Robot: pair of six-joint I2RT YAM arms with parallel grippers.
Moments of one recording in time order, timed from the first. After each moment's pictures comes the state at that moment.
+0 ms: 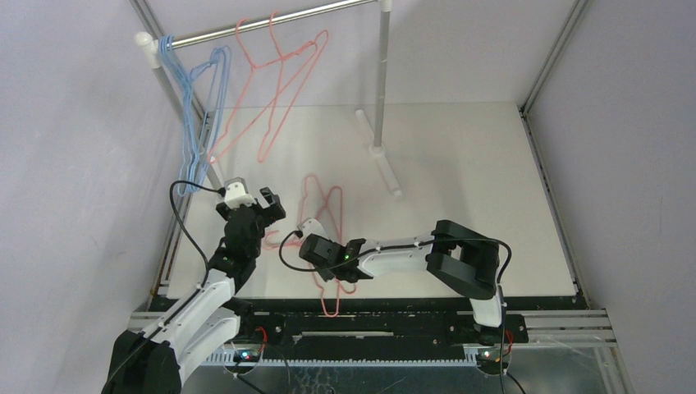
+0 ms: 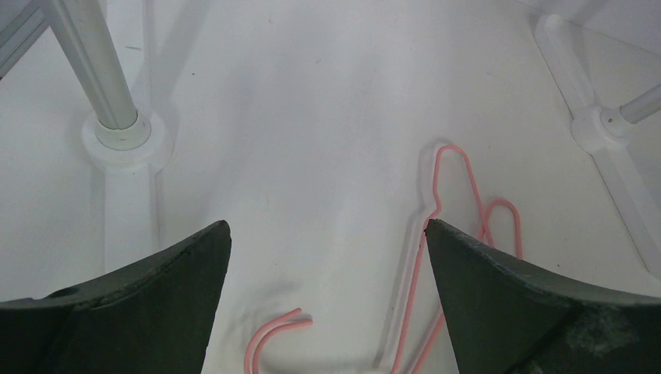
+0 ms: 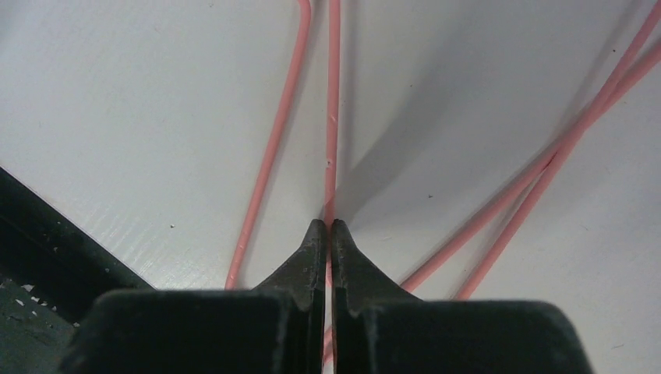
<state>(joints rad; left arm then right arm) -0.32 0.82 0.31 0.24 -0.45 -0.37 1.26 1.93 1.19 -0.22 0.29 0.43</state>
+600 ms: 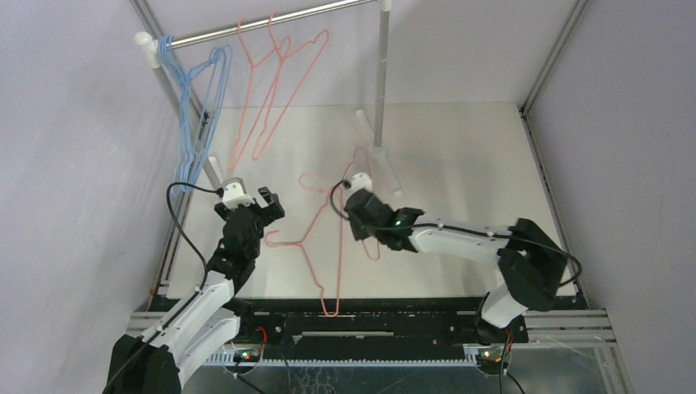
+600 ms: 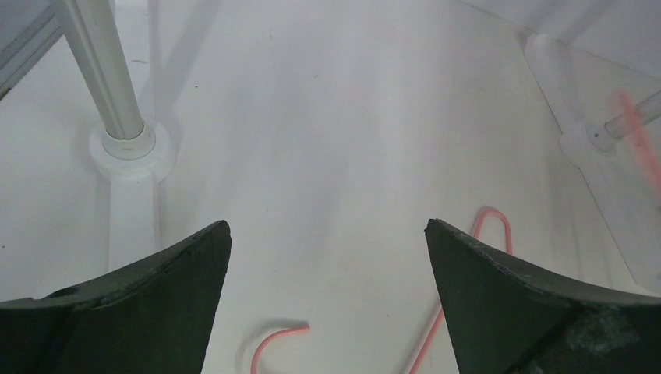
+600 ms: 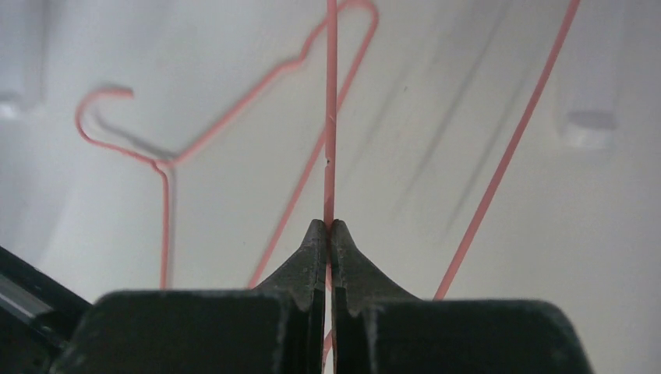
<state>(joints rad) -0.32 0.78 0.31 0.24 -0.46 -0.38 0.96 1.53 1.03 -0.23 0.28 0.42</state>
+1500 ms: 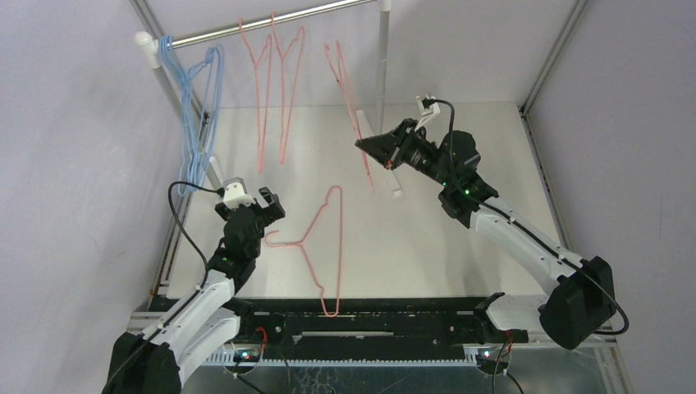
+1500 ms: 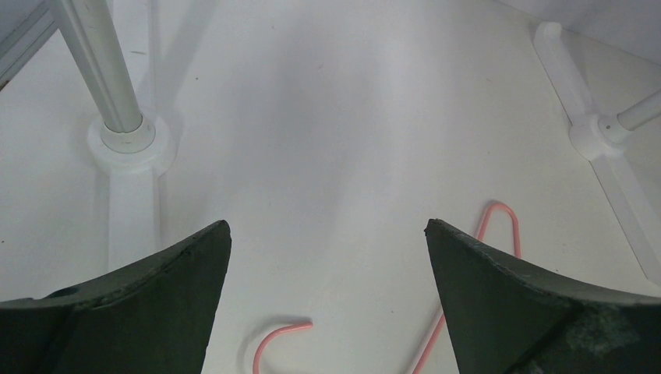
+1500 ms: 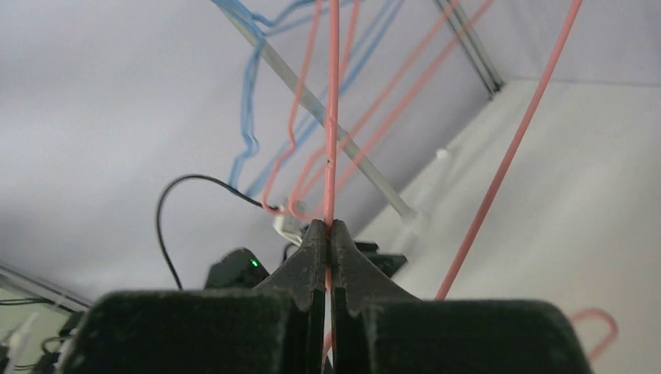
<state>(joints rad) -0.32 0.80 0.31 0.25 -0.46 -0.38 0.55 1.29 1.08 0.39 -0.42 0.78</state>
